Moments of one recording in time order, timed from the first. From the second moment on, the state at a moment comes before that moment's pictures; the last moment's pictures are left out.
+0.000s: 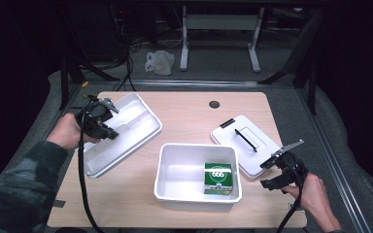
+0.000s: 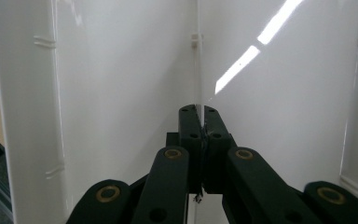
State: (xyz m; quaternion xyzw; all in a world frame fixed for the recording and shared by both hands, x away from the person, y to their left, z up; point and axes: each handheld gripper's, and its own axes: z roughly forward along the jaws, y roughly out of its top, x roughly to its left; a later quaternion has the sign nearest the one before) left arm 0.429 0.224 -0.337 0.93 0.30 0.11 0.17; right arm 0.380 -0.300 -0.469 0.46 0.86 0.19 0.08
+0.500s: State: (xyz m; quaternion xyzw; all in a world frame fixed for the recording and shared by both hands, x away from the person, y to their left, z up) left arm 0.418 0.157 -0.324 0.96 0.20 0.10 0.17; right arm 0.381 -0.300 -0.473 0.46 0.87 0.18 0.08
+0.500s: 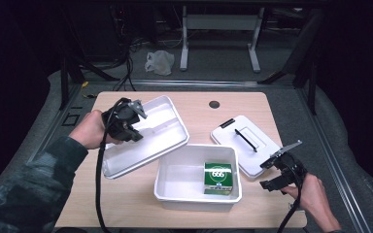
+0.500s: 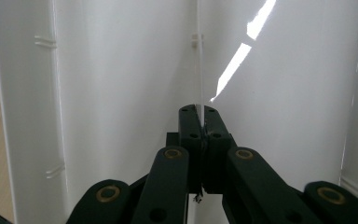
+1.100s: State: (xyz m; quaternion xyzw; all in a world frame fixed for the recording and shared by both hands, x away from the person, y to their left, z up) left arm 0.410 0.078 -0.335 0.98 0.10 0.08 0.14; right arm 0.381 -0.302 -0.474 0.45 0.87 0.18 0.08
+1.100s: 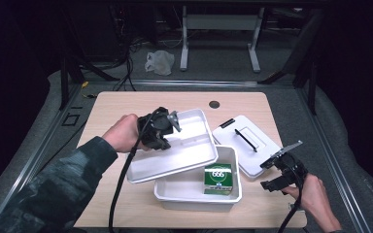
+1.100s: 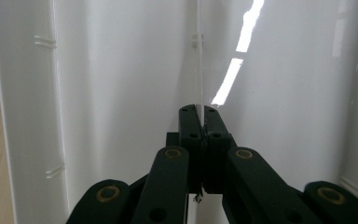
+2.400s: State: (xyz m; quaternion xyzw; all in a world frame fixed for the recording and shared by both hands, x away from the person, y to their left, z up) left arm 0.400 -0.007 -0.409 0.99 0.00 0.04 0.09; right arm 0.380 -0.298 -0.478 0.45 0.88 0.17 0.07
